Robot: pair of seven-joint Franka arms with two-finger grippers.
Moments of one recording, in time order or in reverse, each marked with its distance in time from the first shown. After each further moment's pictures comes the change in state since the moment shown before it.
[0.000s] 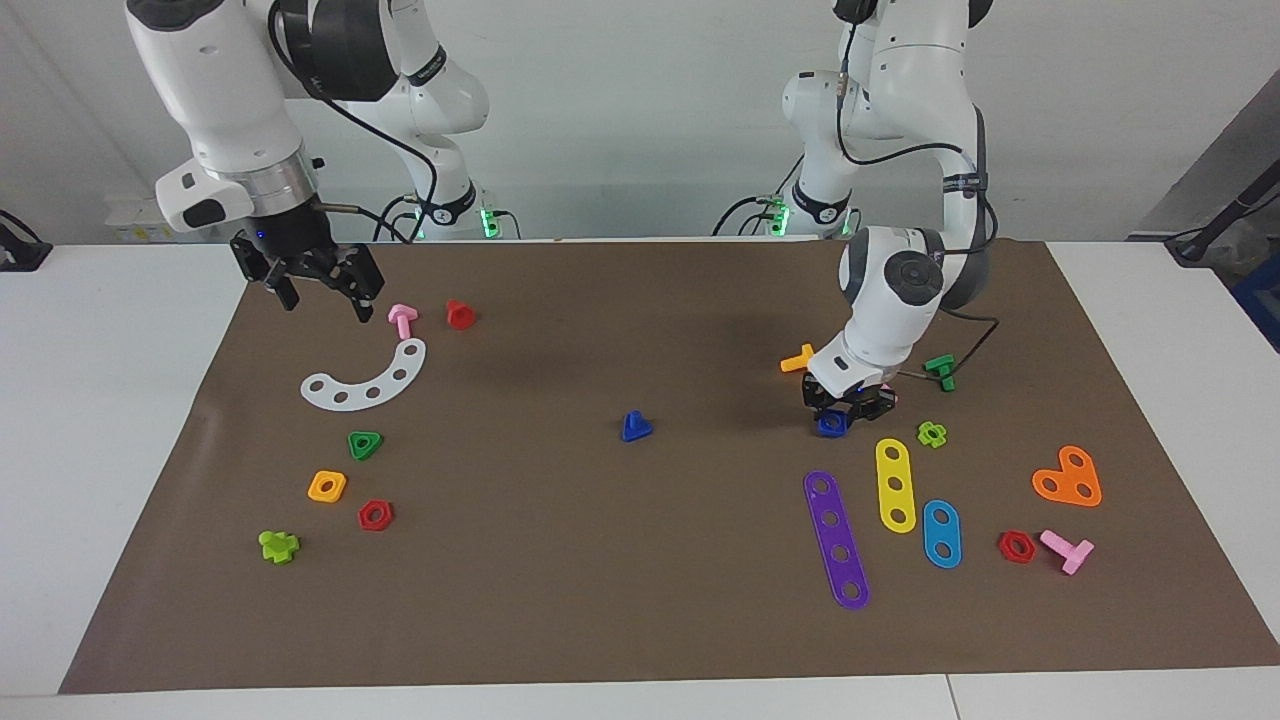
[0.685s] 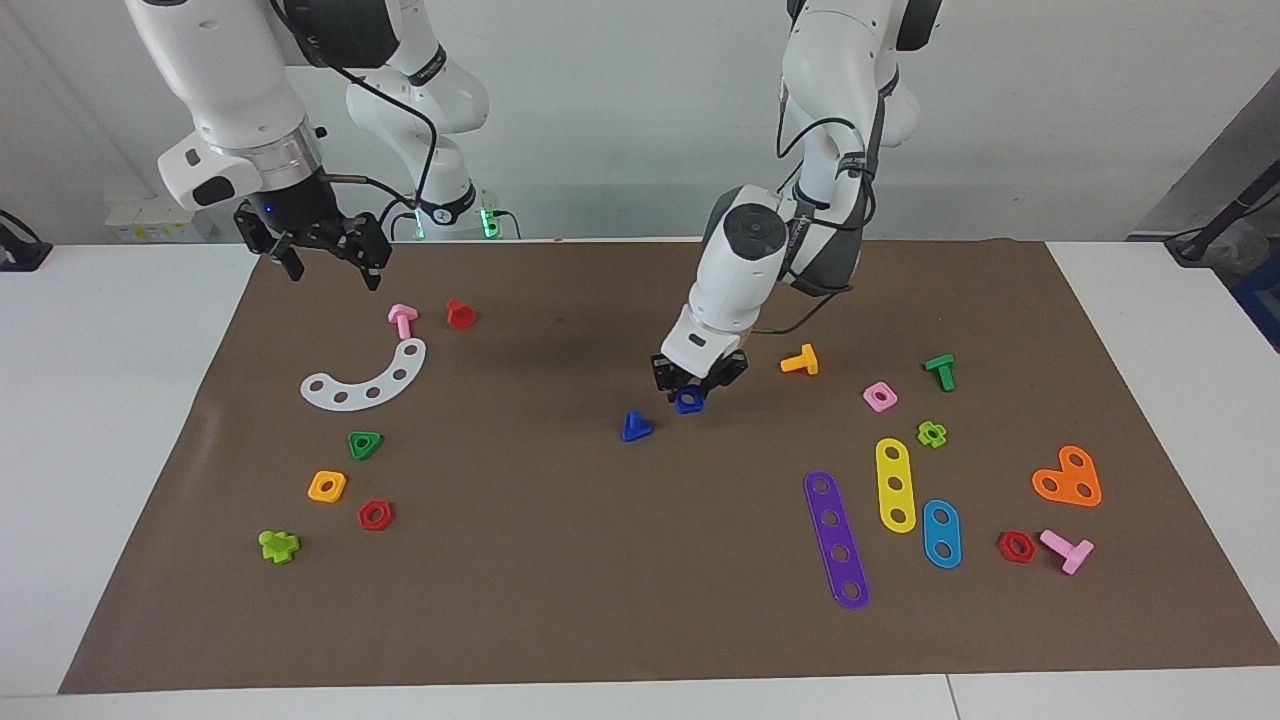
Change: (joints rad) left arm -0.304 0.121 -0.008 0.307 -0.160 -0.098 -0.602; right arm 0.009 0.002 0.011 0.036 0.003 -0.121 -0.018
